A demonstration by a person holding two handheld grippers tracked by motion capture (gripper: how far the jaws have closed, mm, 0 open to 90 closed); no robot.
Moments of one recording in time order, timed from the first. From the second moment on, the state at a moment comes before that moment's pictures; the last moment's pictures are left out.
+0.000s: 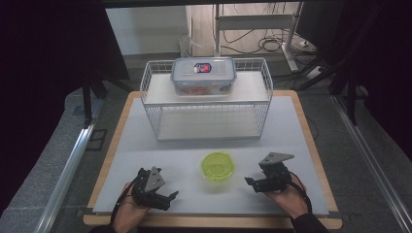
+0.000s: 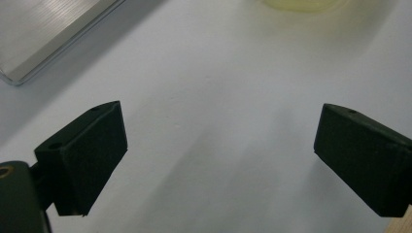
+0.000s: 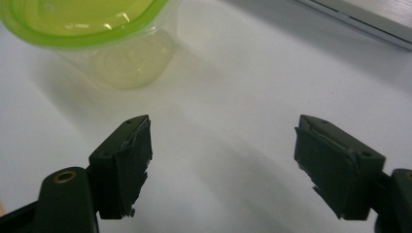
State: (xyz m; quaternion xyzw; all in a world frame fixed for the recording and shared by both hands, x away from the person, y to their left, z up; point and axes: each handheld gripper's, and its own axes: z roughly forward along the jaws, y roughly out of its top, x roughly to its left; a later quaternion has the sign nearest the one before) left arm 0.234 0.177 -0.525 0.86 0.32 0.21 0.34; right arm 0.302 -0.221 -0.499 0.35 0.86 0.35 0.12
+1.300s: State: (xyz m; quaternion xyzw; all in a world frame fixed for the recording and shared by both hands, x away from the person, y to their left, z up) left arm 0.234 0.175 -0.525 0.86 0.31 0.22 0.33; right arm 0.347 -0.189 -0.503 0.48 0.73 0.46 -0.14
